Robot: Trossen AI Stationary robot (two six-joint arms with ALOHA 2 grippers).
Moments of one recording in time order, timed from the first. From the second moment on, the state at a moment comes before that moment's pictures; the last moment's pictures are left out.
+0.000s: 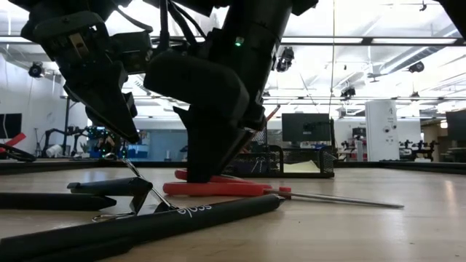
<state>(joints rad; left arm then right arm) -0.30 1.36 0.63 -0.10 -0.05 -0.61 0.33 2.35 1.84 -0.77 0.21 0.53</state>
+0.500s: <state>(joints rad) -0.30 1.36 0.63 -0.09 -0.05 -0.62 0.32 2.35 1.92 -0.82 0.32 0.59</state>
